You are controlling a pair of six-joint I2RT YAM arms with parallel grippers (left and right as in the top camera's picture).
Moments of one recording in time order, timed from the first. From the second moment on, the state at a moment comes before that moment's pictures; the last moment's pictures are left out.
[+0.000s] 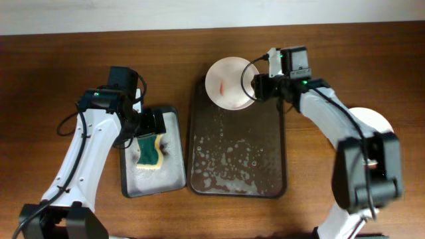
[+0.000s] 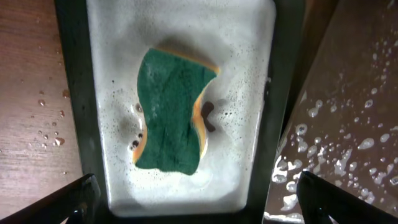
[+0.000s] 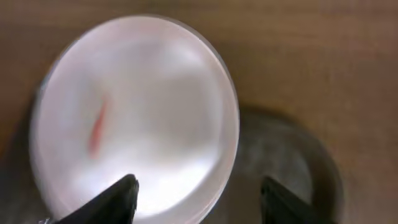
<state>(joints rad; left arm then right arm) -0.10 1.60 1.33 -1.14 0.06 -0.30 0.16 1.94 1.31 -0.24 -0.20 0.08</state>
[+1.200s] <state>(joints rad) -0.10 1.60 1.33 -1.16 0.07 -0.29 0.17 1.54 1.40 -1.12 -0.13 0.23</state>
